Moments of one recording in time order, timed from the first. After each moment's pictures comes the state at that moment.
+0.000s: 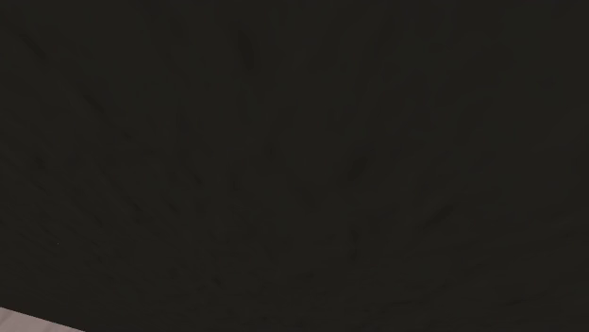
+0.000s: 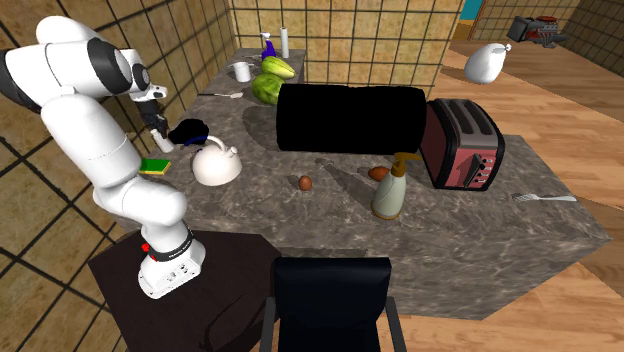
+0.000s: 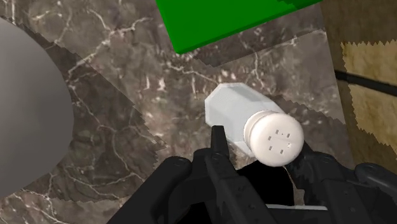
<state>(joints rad) 0.45 -0.01 0.67 -2.20 0.05 2.10 0.82</state>
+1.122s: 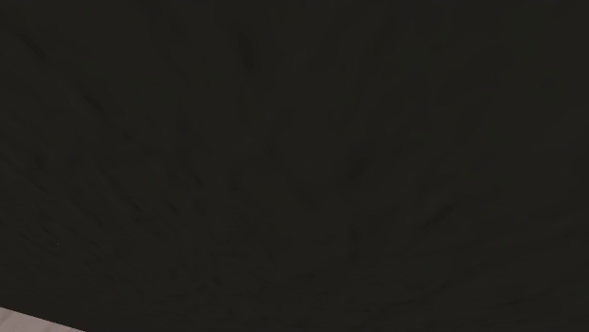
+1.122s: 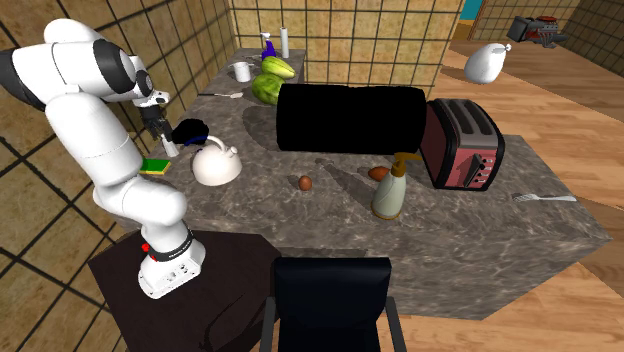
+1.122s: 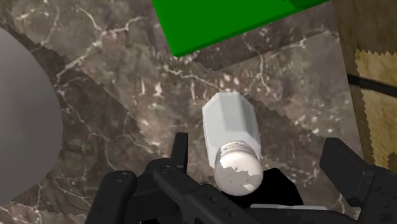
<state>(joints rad) 0.45 0.02 0.67 -2.23 0.03 2.16 0.83</state>
